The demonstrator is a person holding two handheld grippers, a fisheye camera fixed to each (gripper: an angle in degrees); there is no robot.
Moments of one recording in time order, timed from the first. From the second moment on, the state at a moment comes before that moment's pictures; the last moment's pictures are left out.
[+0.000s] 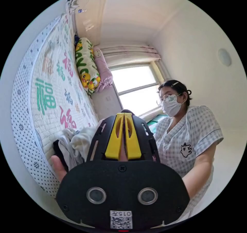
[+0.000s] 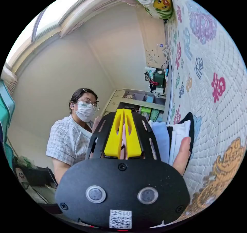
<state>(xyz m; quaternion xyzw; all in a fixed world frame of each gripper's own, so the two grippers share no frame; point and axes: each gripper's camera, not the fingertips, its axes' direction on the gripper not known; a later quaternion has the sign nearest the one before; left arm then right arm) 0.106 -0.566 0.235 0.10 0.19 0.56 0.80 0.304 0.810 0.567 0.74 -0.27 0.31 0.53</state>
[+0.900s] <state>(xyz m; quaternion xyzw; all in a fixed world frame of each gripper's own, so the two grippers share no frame) 0.226 -0.586 0.193 0.20 0.33 0.54 0.75 0.487 0.707 0.372 0.73 -0.36 0.27 0.52</state>
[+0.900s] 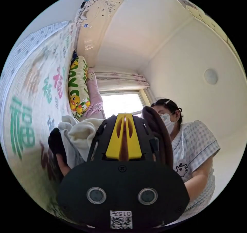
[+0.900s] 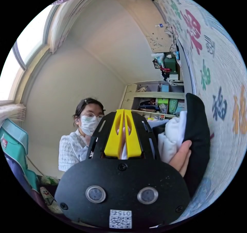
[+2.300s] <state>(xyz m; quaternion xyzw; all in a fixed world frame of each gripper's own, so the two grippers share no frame) 0.283 -0.526 0.229 0.26 -0.18 0.53 0.78 0.289 0.339 0.175 0.34 0.21 0.51 0.76</state>
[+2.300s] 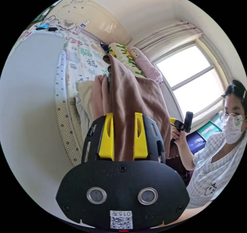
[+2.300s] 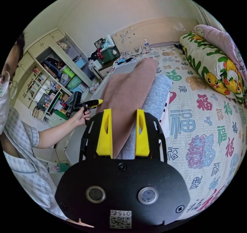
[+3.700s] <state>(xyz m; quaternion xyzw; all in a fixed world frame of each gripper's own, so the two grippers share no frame) -0.241 -0.235 -0.193 0.36 -0.07 0.59 0.72 0.171 -0.013 0.454 0.27 -0.02 0.37 0.89</state>
